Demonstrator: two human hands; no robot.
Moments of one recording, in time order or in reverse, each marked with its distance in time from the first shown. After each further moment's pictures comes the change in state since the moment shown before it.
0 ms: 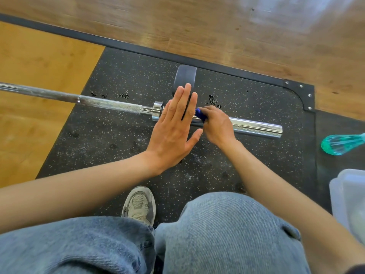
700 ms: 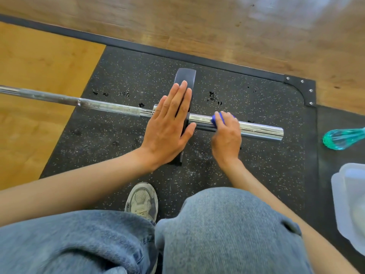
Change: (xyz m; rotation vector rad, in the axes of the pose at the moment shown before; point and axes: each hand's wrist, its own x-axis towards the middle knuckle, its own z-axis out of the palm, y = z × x) left_hand -0.009 -0.008 -0.012 -0.015 0.043 0.003; right_hand -0.058 0.011 0.018 -0.096 0.364 0.062
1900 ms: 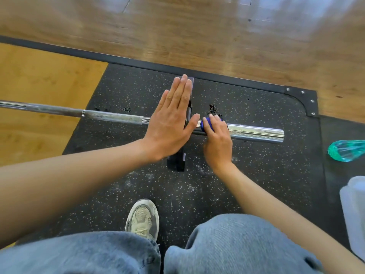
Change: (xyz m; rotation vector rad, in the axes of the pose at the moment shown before) left_hand 0.059 -0.015 0.002 -0.062 -0.083 -0.016; right_hand 0.025 -0.005 0.026 0.028 -0.058 -0.108
